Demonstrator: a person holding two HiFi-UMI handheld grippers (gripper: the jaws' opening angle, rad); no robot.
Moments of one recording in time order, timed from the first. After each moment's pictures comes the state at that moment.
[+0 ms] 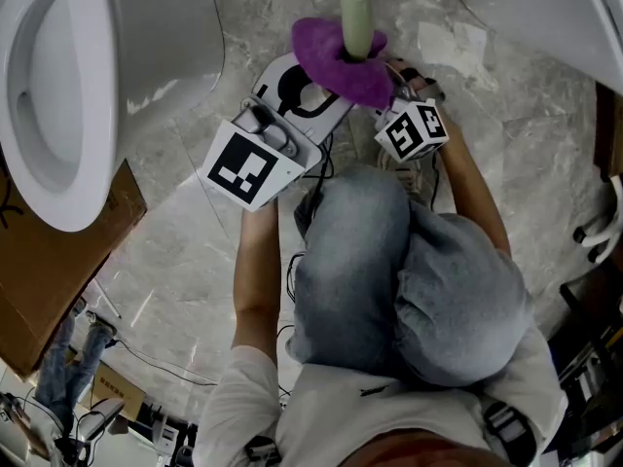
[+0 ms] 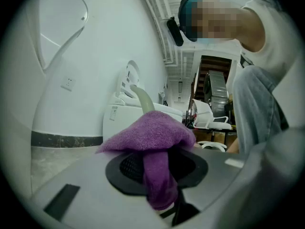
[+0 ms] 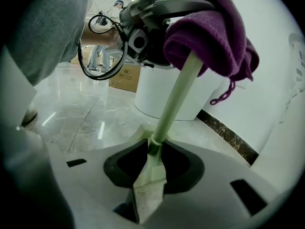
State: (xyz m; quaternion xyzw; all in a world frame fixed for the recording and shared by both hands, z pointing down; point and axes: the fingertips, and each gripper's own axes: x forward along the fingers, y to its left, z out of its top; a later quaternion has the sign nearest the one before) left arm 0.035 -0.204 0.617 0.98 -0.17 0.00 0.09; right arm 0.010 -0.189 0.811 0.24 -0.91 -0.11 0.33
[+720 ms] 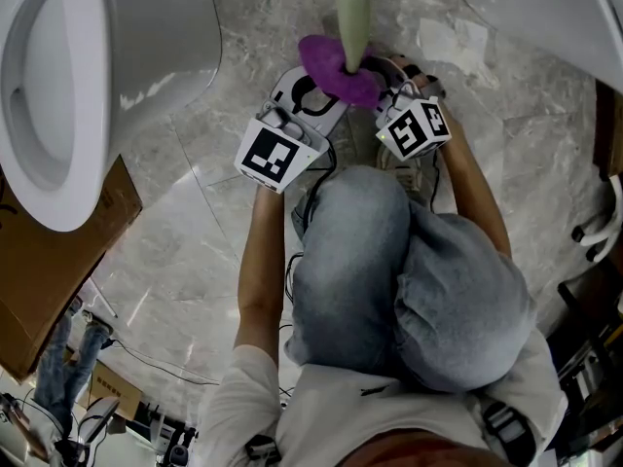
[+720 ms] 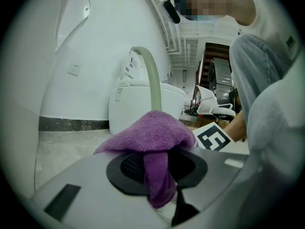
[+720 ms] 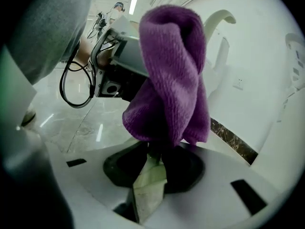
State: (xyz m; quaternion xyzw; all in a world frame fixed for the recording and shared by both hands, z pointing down) left arm 0.033 -0.188 0.713 0.97 -0.20 0.06 0.10; right arm 0.010 -0.187 0.811 0.24 -0.91 -0.11 0.32
